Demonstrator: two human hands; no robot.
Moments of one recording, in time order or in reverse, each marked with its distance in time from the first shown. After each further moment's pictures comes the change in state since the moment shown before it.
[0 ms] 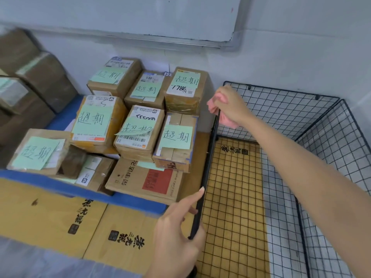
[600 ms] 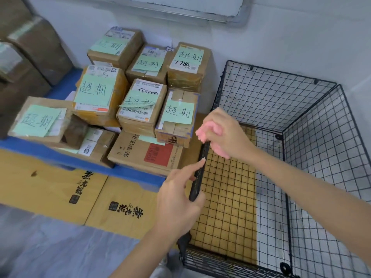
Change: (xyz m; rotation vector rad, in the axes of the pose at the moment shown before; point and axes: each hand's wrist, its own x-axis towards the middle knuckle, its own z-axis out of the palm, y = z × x) left_hand 0.002 0.007 -0.001 -0.070 -0.006 -0.057; right_hand -0.144 -0.054 0.019 0.084 -0.132 -0.137
